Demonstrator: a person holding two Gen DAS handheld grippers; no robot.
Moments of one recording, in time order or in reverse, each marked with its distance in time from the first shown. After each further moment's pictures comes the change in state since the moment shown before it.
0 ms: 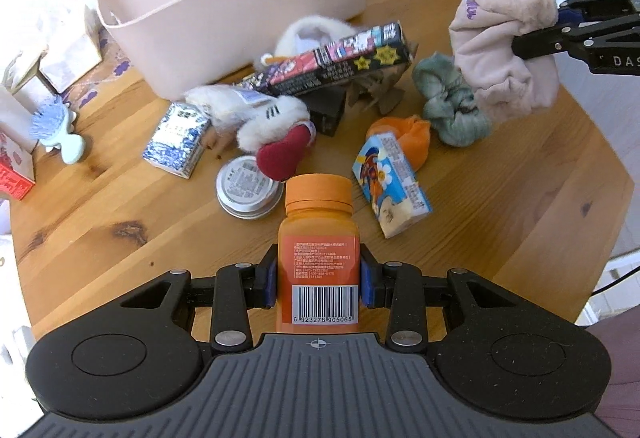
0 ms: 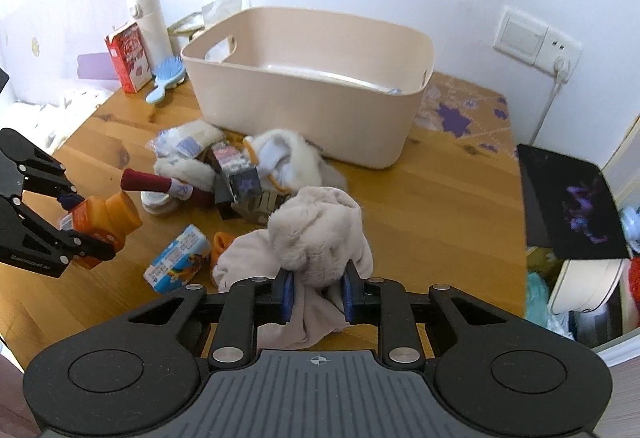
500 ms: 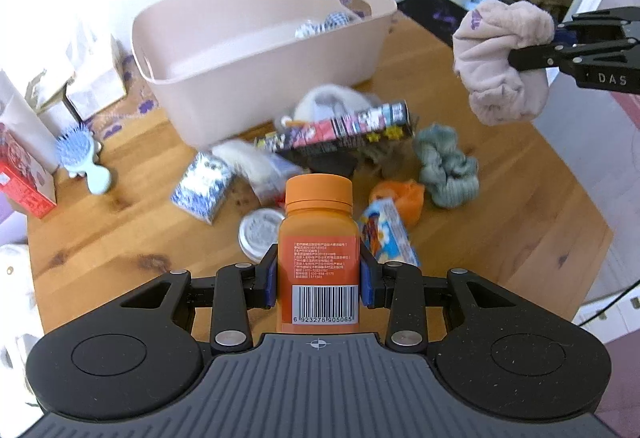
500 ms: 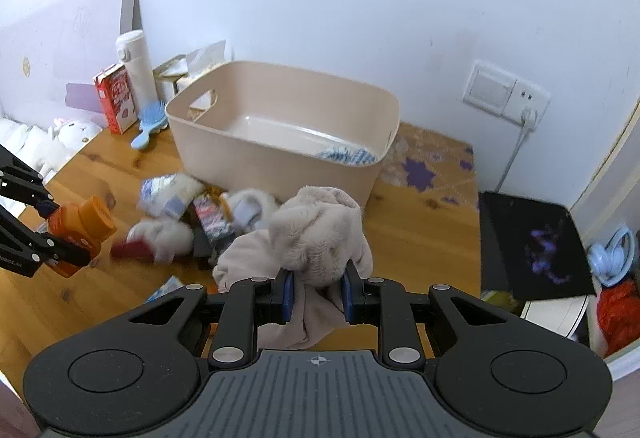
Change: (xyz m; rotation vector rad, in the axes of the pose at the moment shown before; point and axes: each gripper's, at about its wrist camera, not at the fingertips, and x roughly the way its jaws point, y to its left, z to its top) left arm -0.044 0.015 0.018 -0.060 -0.115 -0.014; right arm -0.031 -0.008 0.030 -0.023 -0.105 -0.070
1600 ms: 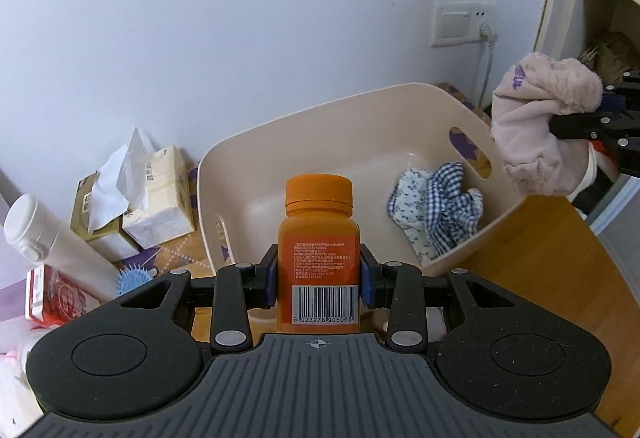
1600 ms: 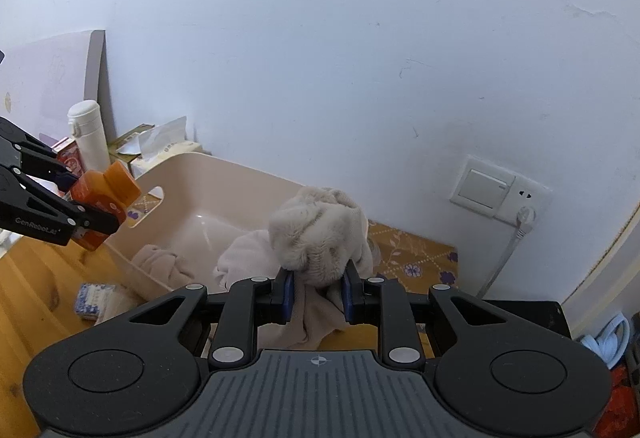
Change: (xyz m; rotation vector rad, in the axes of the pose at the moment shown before) left arm 0.041 0.055 0.155 -0.070 -0.160 0.215; right arm 0.067 -0.036 0.097 -0.040 -0.151 -0.035
